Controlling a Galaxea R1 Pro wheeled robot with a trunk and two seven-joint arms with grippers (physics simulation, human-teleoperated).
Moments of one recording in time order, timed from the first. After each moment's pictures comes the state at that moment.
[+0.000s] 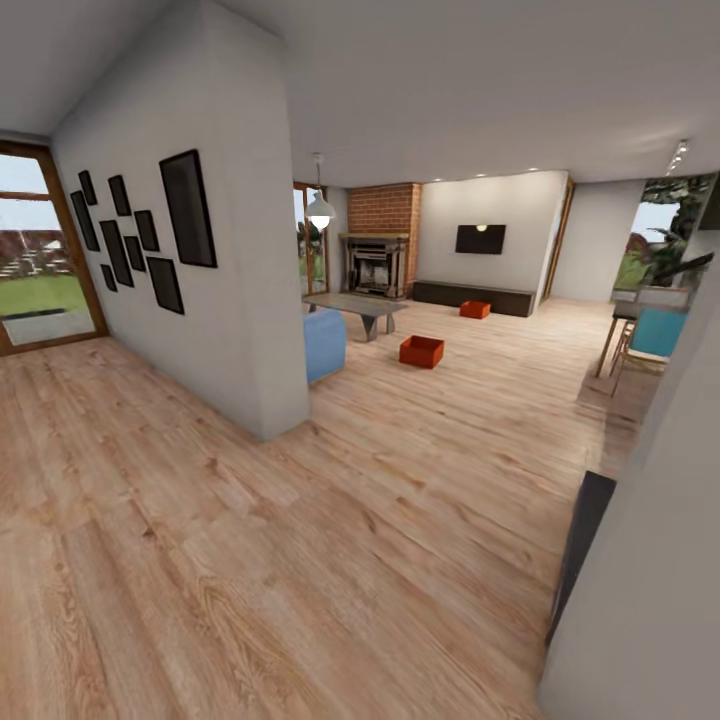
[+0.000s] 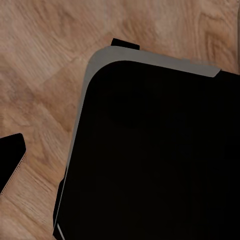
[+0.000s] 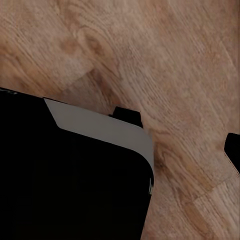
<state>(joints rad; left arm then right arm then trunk) 0.00 0.02 0.01 -0.08 0.26 -0.07 0.00 -0.15 0.04 0.24 0.03 0.03 -0.15 -0.08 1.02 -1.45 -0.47</state>
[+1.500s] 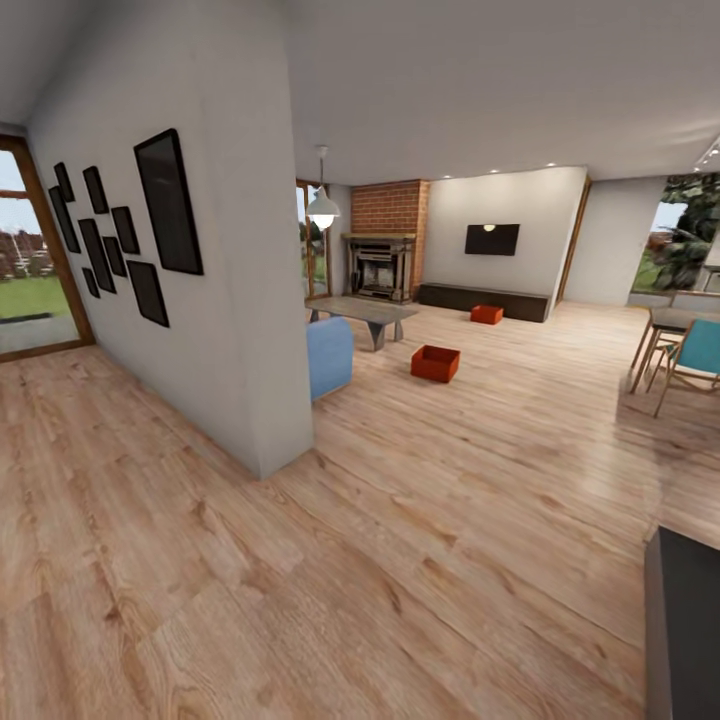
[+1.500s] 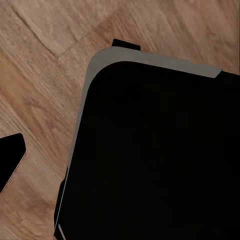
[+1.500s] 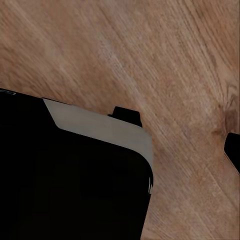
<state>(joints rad) 0.00 0.02 0.01 -0.08 0.26 -0.07 0.00 -0.15 0.04 0.24 0.03 0.02 -0.15 -0.08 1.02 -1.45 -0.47</state>
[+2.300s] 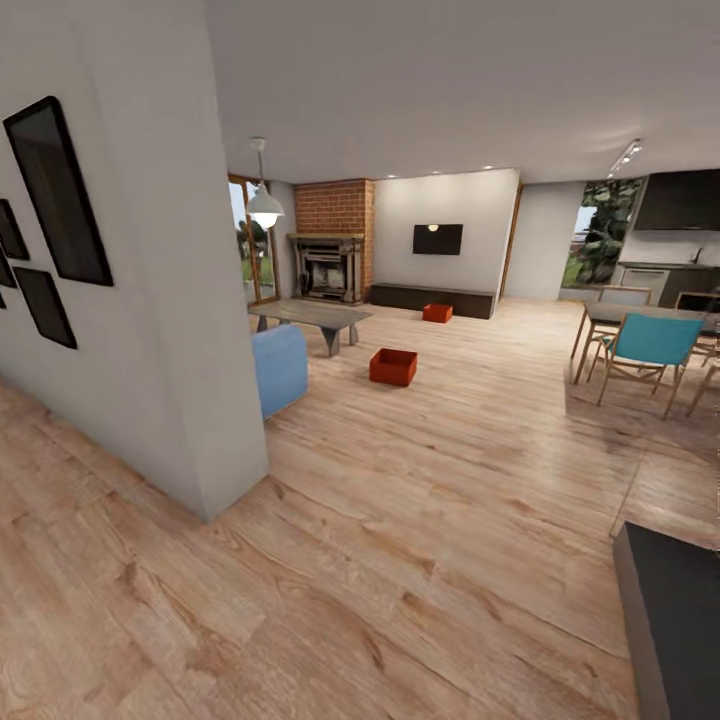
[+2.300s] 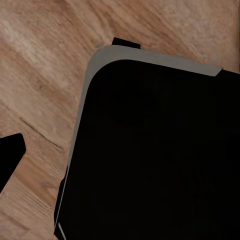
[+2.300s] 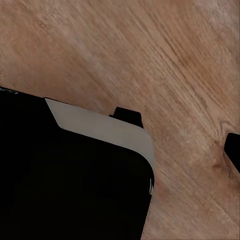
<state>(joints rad) 0.00 0.02 0.01 -0.08 0.26 -0.06 0.00 -0.15 0.04 0.25 0.03 0.03 -0.15 -0.08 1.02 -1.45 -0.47</state>
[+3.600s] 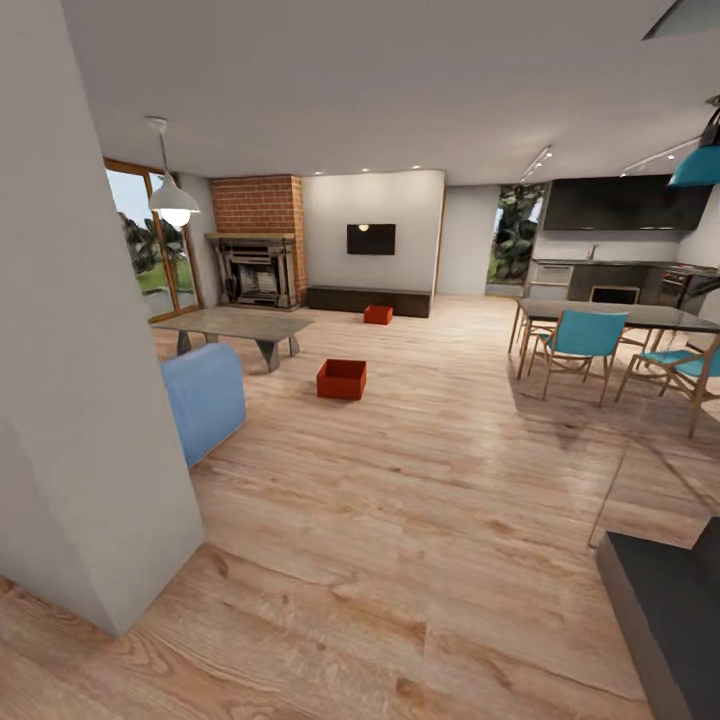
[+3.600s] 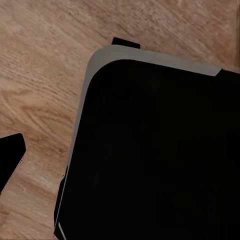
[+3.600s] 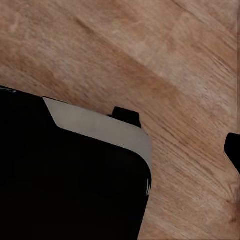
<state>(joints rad) 0.00 0.02 0.01 -0.08 0.26 -0.06 0.00 -0.15 0.04 0.25 0.03 0.04 -0.15 -0.08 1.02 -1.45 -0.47</state>
